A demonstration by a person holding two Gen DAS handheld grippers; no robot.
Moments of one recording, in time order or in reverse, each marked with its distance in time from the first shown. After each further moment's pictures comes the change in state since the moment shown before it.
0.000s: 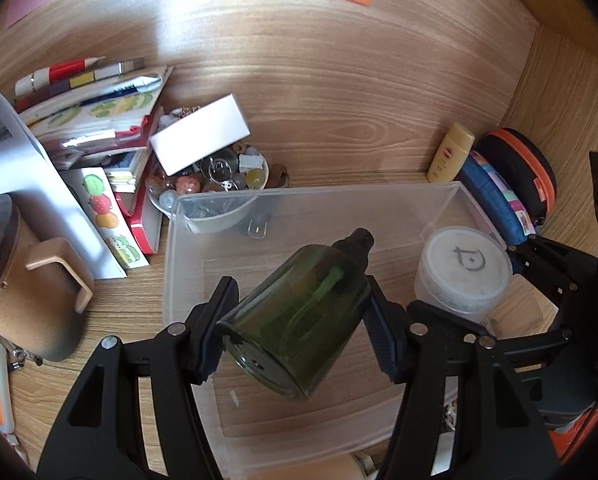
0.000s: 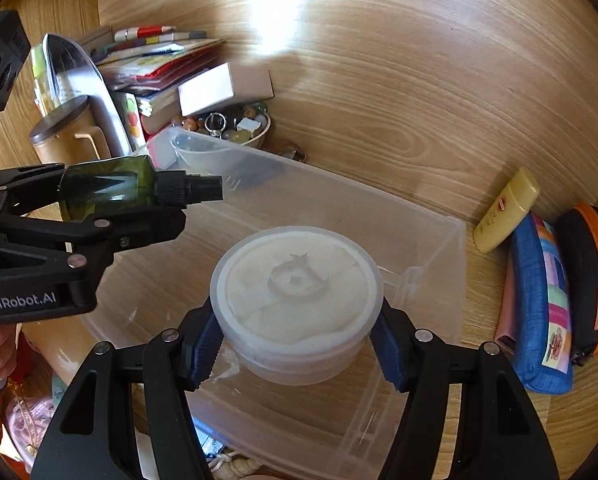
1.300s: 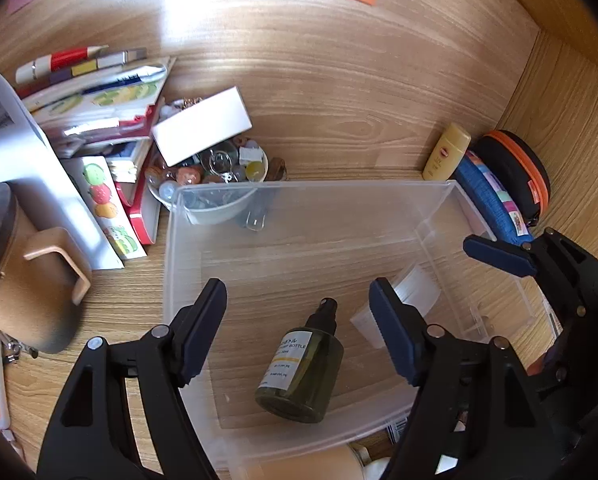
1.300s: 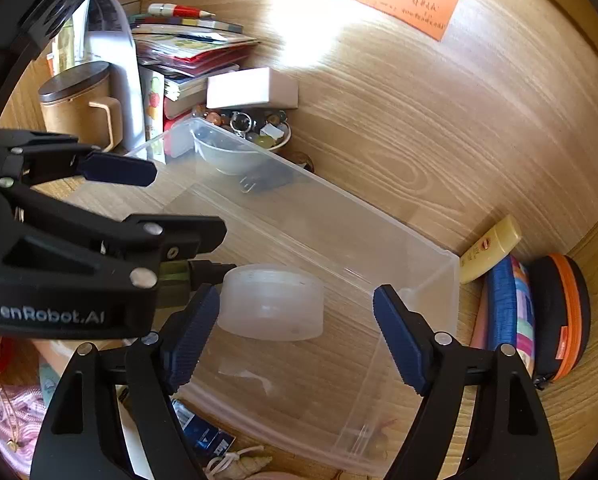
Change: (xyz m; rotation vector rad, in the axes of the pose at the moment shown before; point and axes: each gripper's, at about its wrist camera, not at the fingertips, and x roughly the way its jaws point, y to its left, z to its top) left arm -0.016 -0.002 -0.002 -0.028 0.008 -0.031; right arm -0.014 0.039 0.002 -0.165 -0.030 -0.116
